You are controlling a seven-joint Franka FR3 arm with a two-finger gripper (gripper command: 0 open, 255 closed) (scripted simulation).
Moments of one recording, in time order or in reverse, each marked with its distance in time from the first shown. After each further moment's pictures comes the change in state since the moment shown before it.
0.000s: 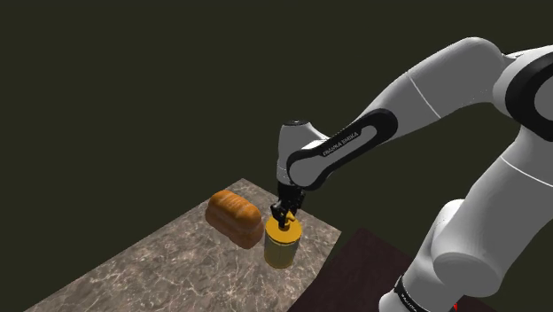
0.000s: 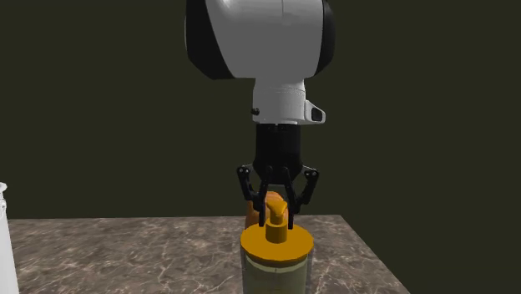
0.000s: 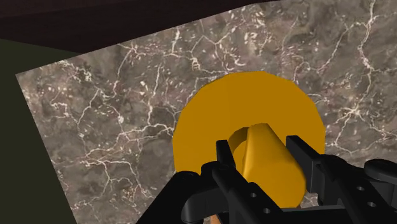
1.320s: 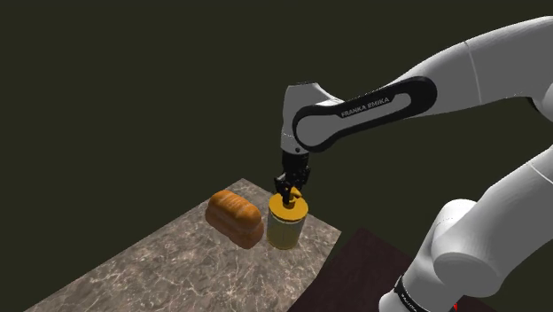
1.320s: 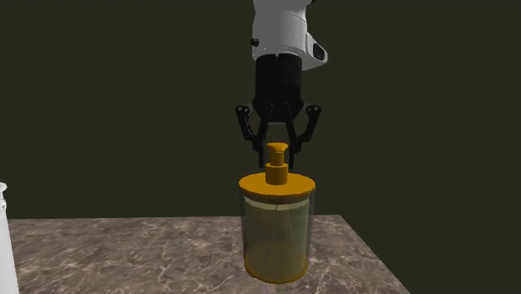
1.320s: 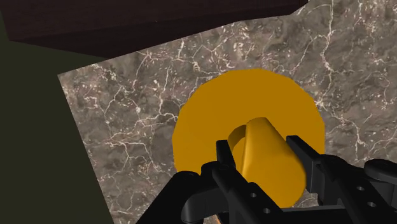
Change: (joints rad) arm 0.002 -0.183 -0.011 0.116 0.011 -0.298 -0.005
